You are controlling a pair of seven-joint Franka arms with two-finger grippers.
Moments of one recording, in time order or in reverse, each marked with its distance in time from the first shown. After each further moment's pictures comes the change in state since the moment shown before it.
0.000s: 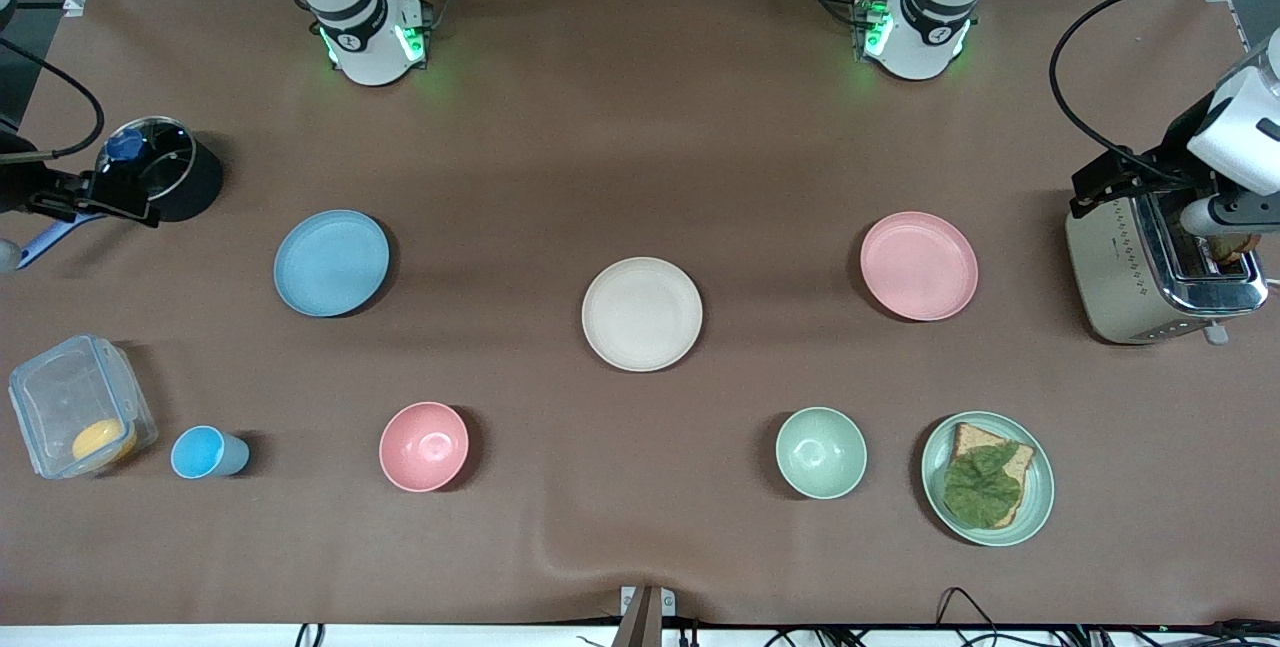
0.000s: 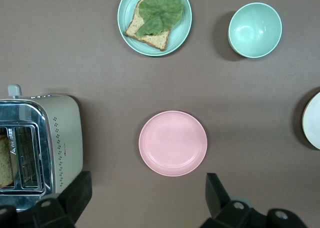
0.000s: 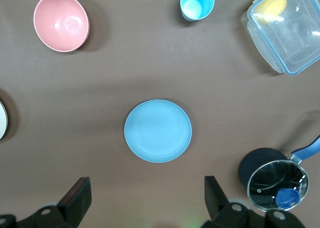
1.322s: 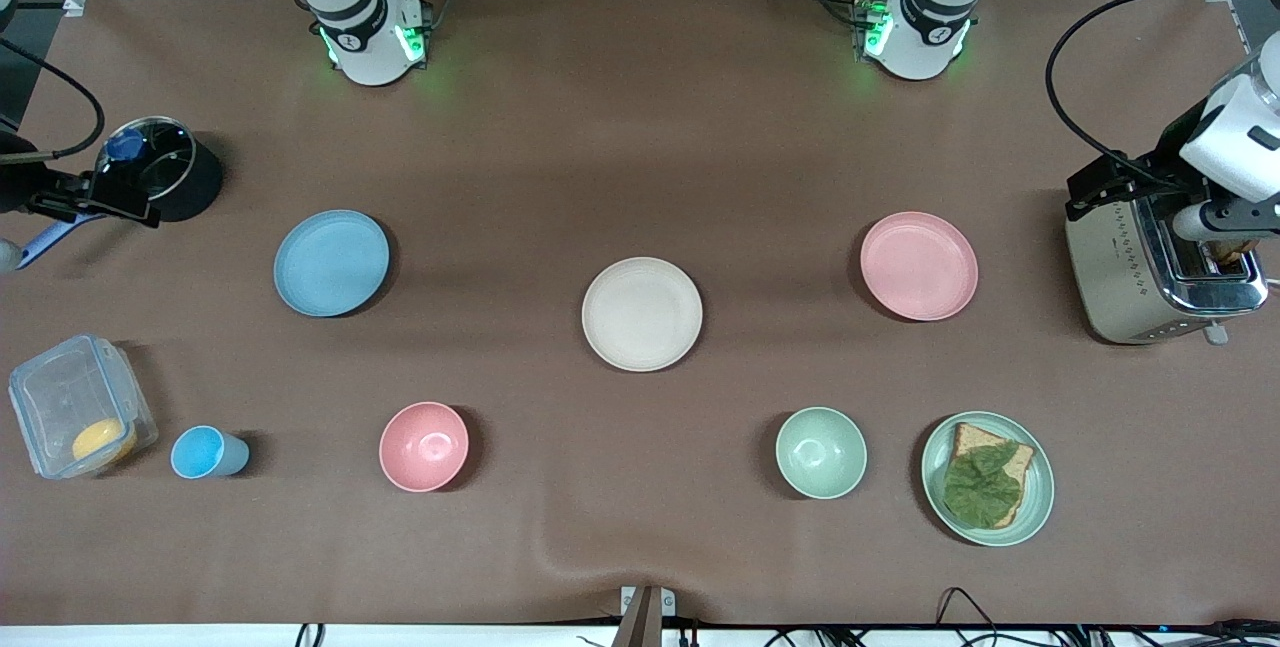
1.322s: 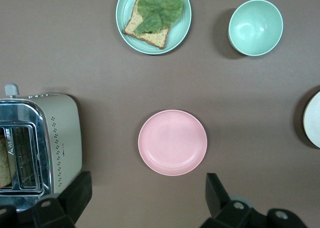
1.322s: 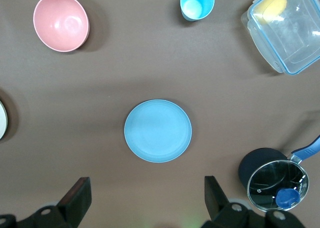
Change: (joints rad) left arm -0.002 0.010 -0.001 0.000 0.000 -0.001 0.000; right arm 0.000 0.001 0.000 0.000 0.000 0.000 0.000
